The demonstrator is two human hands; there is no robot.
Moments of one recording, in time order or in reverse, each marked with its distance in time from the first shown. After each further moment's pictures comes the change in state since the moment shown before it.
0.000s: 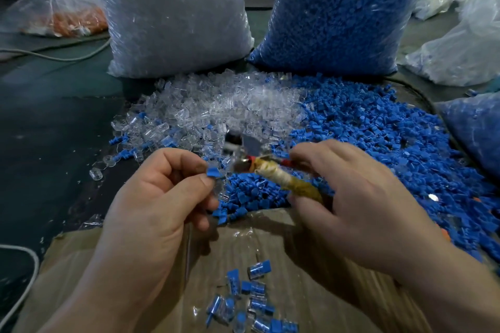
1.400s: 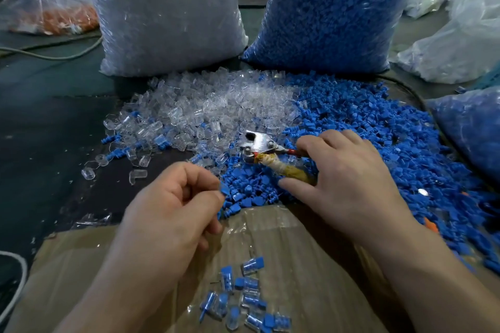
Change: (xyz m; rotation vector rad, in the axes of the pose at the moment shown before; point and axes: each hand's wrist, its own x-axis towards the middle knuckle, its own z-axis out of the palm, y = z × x) left_hand -0.008 -0.006 0.003 0.423 -0.020 -0.080; right_hand 0.019 0.017 0.014 -0.242 0.003 0.189
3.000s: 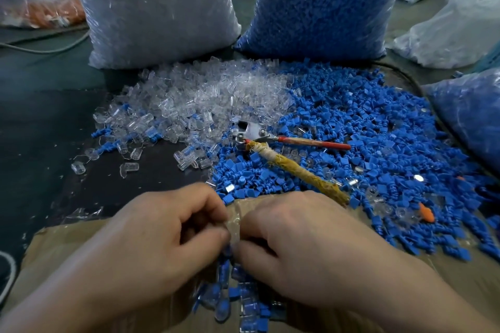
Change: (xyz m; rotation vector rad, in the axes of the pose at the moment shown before) left_hand -0.004 0.004 -0.024 0.640 -0.368 0.313; right_hand -0.036 -0.046 -0.014 0.193 -0.408 -0.401
